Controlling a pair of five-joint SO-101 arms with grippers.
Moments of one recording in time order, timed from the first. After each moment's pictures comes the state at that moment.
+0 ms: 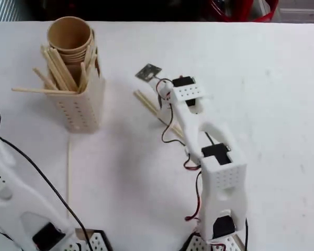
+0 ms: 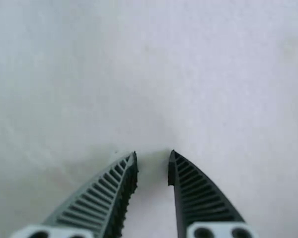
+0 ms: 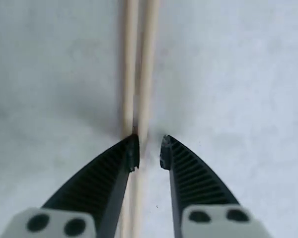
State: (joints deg) left arm -49.2 59.6 -30.1 43.7 2.3; right arm -18.5 32.0 -8.5 66.8 34.2
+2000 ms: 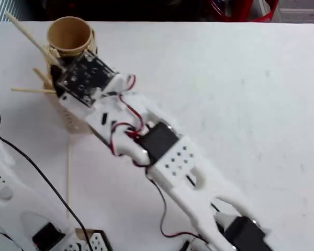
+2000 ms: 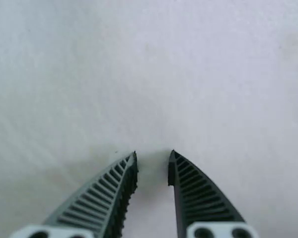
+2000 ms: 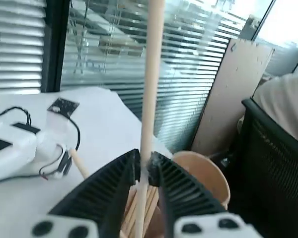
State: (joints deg) left arm -49.2 59.6 -30.1 43.7 2.3; right arm -51.3 -17.8 3.6 27.2 18.5
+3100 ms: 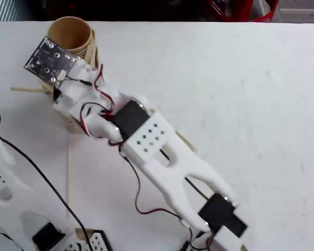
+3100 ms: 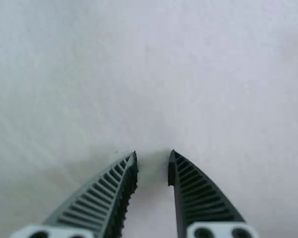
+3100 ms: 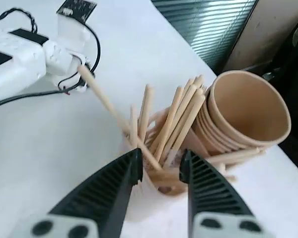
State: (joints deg) left arm -49.2 59.6 -30.1 43.7 2.3; right arm -52.0 0.0 -16.5 54.0 18.4
